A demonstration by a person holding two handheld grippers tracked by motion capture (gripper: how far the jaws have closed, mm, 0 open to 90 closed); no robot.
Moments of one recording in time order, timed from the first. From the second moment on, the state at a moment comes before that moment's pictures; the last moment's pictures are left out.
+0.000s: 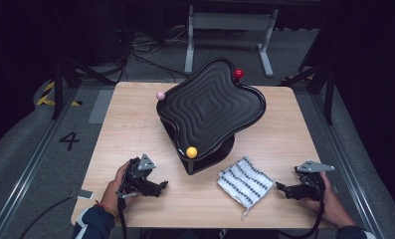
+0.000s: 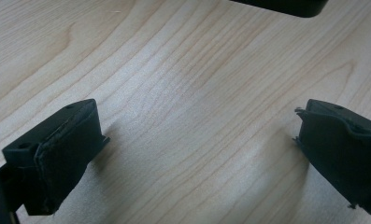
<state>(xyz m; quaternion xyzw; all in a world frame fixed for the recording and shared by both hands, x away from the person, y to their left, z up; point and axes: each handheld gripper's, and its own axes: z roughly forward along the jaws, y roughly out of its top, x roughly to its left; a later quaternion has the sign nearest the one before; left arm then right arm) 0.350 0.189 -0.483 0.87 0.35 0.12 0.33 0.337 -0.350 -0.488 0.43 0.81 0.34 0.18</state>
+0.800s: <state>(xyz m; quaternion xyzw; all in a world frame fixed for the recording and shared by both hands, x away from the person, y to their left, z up) 0.344 0.198 -0.478 0.88 0.34 0.13 0.32 0.331 -0.351 -0.485 0.41 0.83 0.34 0.17</state>
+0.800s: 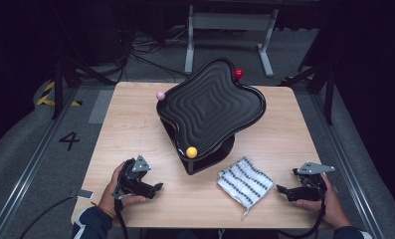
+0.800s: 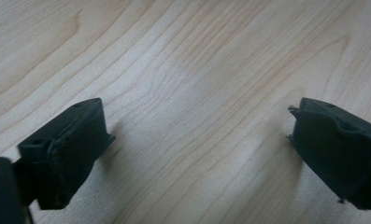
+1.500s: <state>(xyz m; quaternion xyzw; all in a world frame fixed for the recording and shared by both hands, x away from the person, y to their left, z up) 0.342 0.137 -0.452 0.87 0.25 0.14 0.39 0.330 -0.350 -0.484 0.40 0.83 0.34 0.16</state>
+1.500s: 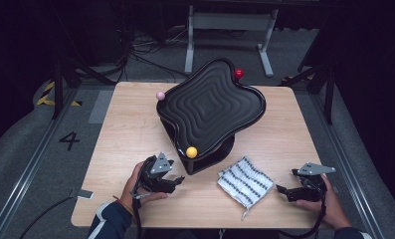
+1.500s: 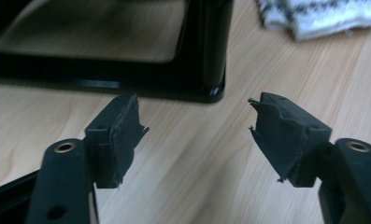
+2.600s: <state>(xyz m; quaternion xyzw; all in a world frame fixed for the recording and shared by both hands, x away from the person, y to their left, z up) 0.350 0.091 -0.449 0.87 0.20 0.10 0.44 0.337 -0.258 -0.478 0.33 0.87 0.34 0.12</state>
